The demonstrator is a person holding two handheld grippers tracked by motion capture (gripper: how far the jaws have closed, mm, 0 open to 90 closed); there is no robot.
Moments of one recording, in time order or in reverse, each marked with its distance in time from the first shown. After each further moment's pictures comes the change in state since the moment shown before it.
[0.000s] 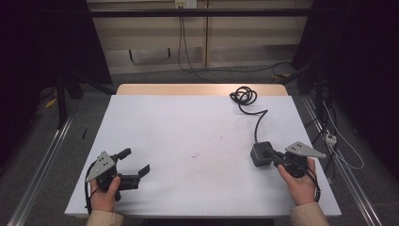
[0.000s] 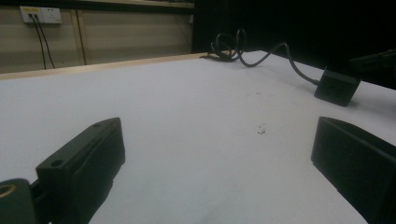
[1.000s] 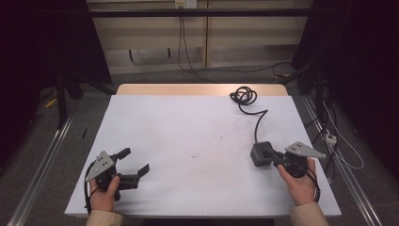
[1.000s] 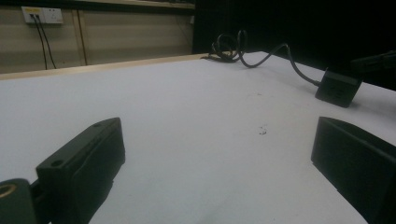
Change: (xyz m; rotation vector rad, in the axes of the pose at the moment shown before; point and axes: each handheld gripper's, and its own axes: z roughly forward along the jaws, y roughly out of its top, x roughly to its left) left arm 0.001 0.000 -0.001 -0.002 0.004 -0.003; right arm 0.000 0.000 0.000 -0.004 -0.001 -0.007
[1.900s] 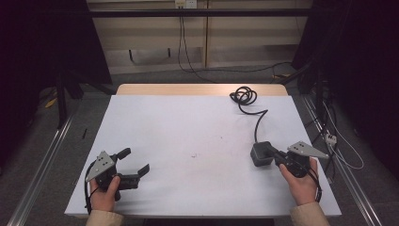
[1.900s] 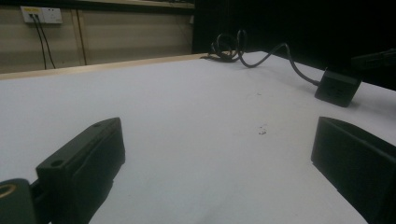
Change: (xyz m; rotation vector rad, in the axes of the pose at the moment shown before) left arm 0.000 0.000 0.000 0.000 -0.002 0.000; right arm -0.004 0.001 -0.003 -0.019 -0.015 0.014
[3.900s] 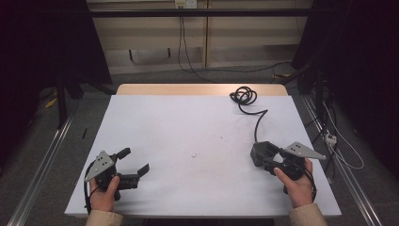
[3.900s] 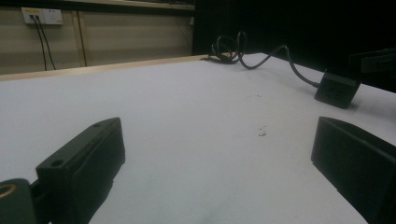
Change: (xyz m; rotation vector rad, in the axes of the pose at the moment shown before) left arm 0.001 0.001 -0.001 -0.006 -0.001 -0.004; right arm 0.012 0.001 0.005 -0.069 0.105 0.028
